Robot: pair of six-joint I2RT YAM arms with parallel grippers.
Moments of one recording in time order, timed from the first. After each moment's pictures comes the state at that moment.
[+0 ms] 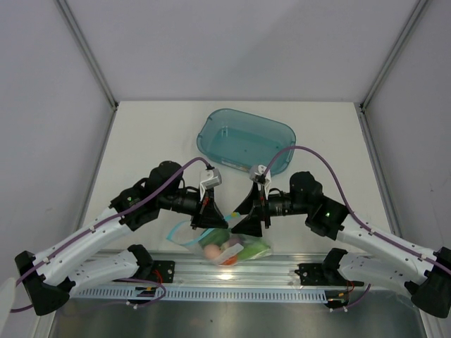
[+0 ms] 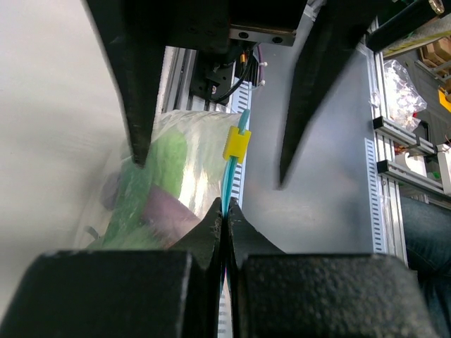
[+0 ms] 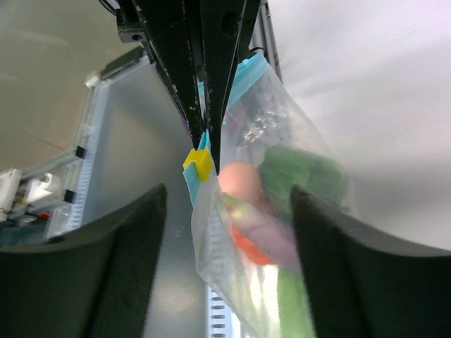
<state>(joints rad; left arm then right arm) -0.84 0.90 0.90 -0.48 0.76 -0.21 0.91 0.92 0.72 0.04 -0.69 0.35</state>
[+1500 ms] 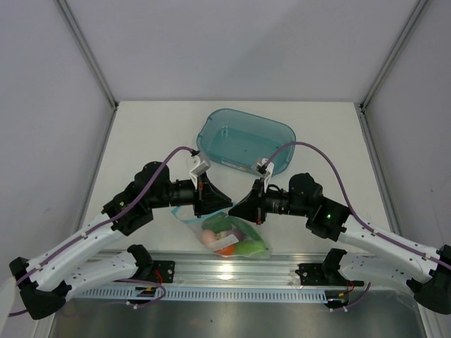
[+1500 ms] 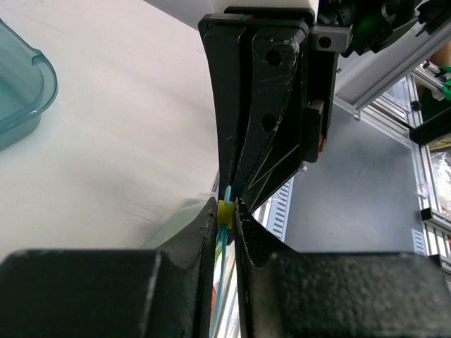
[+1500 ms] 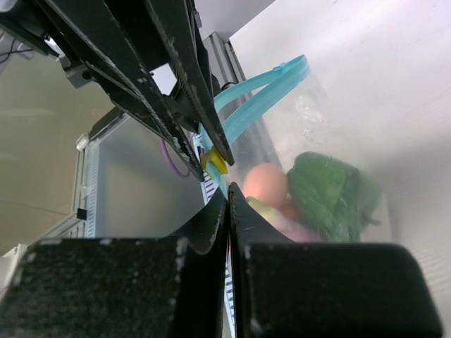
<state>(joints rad) -0.86 0.83 0.89 -0.26 0.51 -0.31 0.98 0.92 0.76 0.02 -0.43 0.51</state>
